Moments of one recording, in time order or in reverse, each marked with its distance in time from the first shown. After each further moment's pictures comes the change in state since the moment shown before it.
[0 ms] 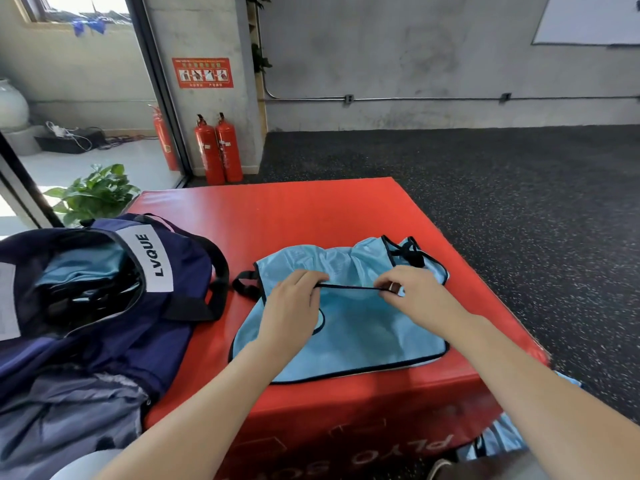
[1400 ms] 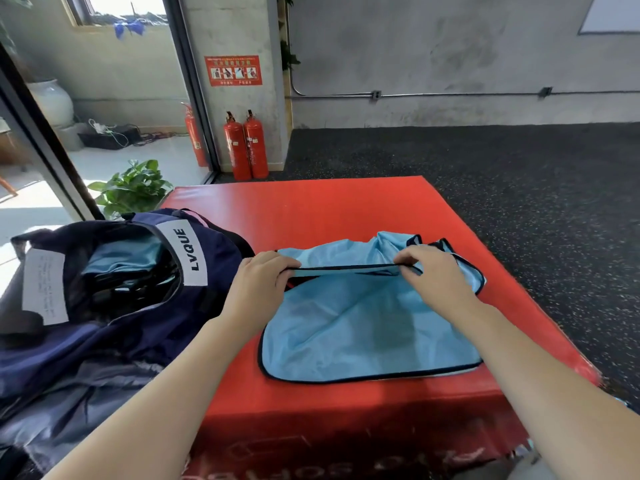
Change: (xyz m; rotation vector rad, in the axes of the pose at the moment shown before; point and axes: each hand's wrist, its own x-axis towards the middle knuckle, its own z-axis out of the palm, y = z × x) left_hand 0.022 -0.076 -0.072 0.186 -0.002 0.047; right_hand 0.045 -0.011 0.017 0.038 0.191 0.045
